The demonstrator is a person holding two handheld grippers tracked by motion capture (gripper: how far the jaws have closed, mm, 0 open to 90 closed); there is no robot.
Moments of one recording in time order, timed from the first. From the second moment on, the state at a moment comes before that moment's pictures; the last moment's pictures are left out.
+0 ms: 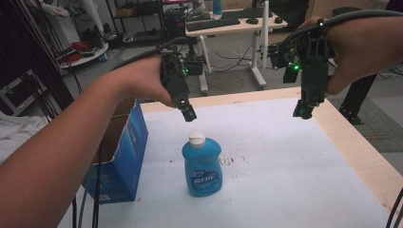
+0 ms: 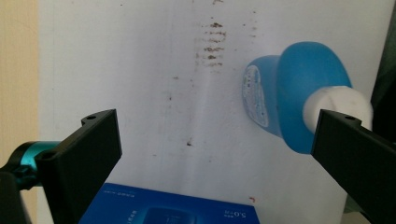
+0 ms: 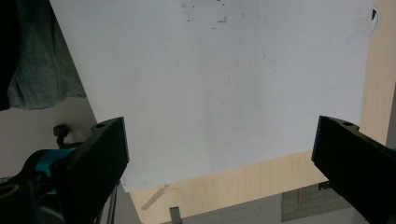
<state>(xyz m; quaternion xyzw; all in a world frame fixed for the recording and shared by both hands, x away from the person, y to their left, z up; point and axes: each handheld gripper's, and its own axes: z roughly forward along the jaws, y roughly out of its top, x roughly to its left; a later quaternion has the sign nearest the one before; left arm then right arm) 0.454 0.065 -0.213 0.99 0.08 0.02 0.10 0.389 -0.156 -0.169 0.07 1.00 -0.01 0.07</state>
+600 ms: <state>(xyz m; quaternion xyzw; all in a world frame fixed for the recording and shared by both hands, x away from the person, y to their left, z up) 0.417 0.064 -0.215 0.99 0.05 0.01 0.11 0.389 -0.156 -0.172 0.08 0.99 -0.02 0.07</state>
